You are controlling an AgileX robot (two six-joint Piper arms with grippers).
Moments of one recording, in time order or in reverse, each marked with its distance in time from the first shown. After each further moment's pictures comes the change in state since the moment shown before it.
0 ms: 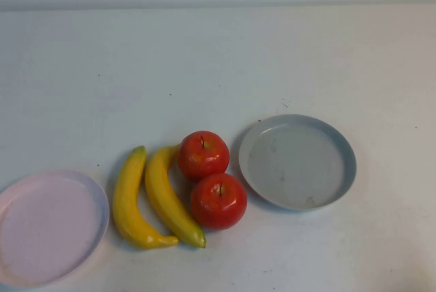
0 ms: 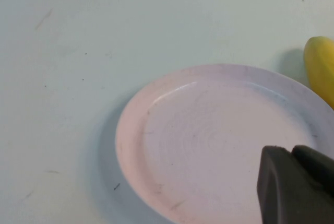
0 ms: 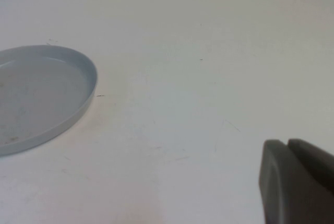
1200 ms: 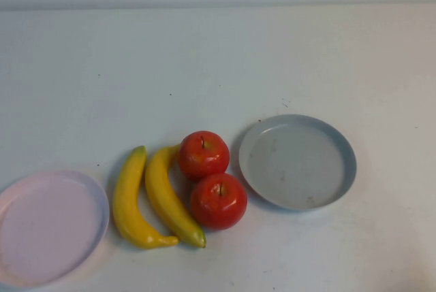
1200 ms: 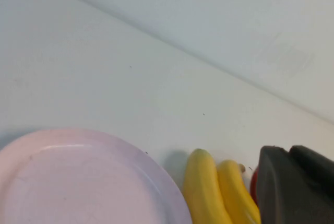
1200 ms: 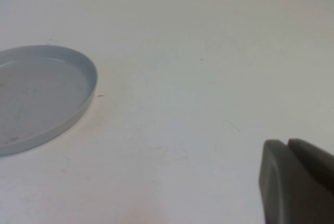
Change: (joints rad) right arm 0.000 0.000 0.000 0.000 0.000 0.000; left arm 0.000 0.010 -0.035 -0.485 -0.191 -0.053
